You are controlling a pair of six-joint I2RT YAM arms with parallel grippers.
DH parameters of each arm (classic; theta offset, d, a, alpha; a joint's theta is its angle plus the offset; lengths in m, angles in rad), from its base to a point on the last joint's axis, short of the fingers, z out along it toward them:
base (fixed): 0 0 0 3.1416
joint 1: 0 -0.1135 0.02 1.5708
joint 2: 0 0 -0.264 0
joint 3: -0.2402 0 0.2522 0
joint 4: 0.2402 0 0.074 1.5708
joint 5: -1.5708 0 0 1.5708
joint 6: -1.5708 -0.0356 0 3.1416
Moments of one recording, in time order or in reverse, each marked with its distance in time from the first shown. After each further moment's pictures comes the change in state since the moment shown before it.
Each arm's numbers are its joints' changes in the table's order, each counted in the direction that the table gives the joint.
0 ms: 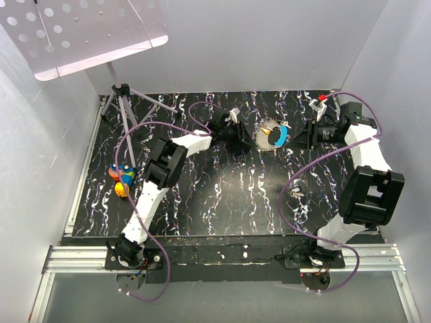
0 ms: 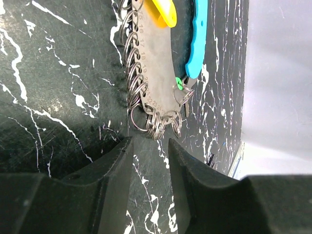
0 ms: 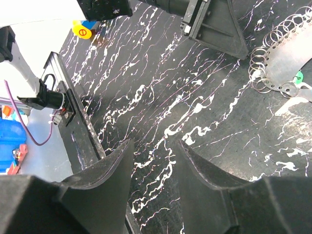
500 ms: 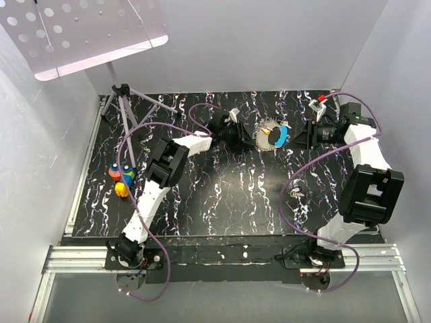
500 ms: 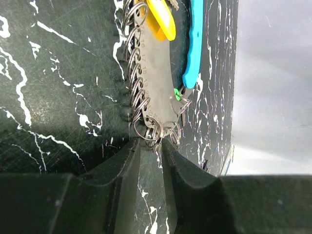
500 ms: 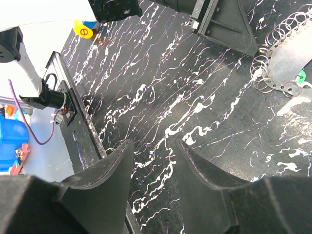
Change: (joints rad) left arm -0.007 0.051 -0.033 -0.065 -0.029 0.068; right arm 0.000 0.011 0.000 0.005 0.007 0.008
